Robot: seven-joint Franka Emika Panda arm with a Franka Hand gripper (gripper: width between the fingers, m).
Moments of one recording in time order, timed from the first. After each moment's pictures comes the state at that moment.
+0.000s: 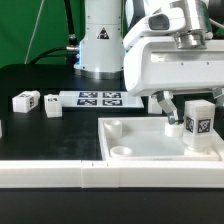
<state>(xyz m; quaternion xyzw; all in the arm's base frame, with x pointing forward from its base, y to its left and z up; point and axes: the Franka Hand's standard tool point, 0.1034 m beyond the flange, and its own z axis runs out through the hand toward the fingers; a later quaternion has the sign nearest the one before) 0.618 0.115 0.072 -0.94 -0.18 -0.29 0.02</state>
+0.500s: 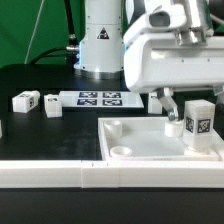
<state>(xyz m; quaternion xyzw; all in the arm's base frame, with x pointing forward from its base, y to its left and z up) 0.621 0.112 0.091 -0.94 -0.18 -0.29 0.02</state>
